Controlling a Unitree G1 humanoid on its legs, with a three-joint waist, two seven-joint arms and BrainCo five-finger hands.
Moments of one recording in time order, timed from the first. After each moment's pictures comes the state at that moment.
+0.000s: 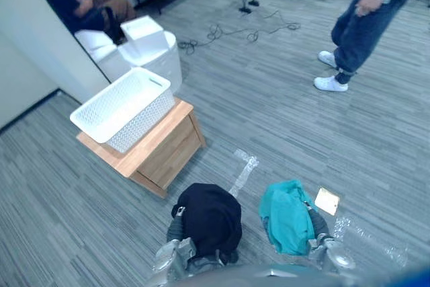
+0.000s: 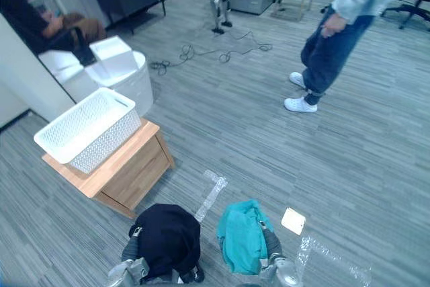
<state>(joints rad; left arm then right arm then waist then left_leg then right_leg) 0.14 0.07 0.01 0.82 -0.50 -0.18 -0.02 0.09 -0.10 0.02 0.82 0.25 -0.26 0.19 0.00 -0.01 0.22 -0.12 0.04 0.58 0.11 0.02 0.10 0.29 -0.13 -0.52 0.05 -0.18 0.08</state>
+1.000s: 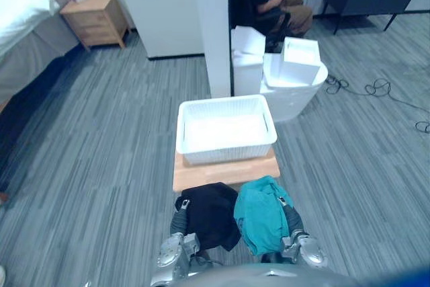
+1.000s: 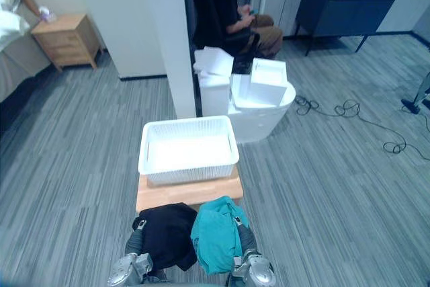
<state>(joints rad) 0.14 -0.01 0.01 0.80 -0.36 -0.24 0.00 0.16 -0.04 0.24 0.69 0.32 -0.27 0.04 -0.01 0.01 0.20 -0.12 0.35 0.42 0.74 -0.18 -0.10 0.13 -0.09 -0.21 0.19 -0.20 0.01</state>
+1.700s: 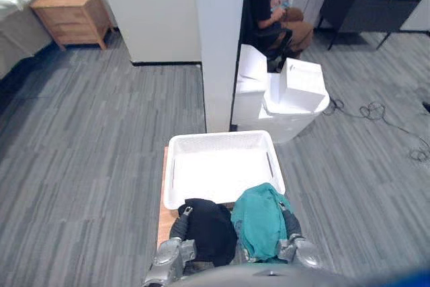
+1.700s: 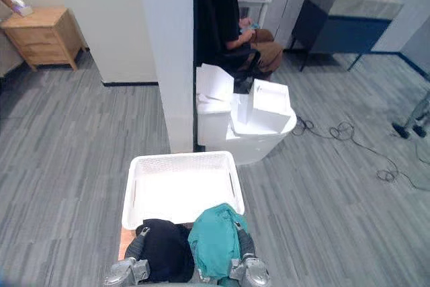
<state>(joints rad) 0.10 0.05 -0.07 0.91 -0.40 -0.14 0.01 0.15 -0.01 0.19 0.83 0.41 -0.27 -0.03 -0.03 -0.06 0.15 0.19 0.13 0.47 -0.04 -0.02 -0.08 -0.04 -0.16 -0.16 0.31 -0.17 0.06</state>
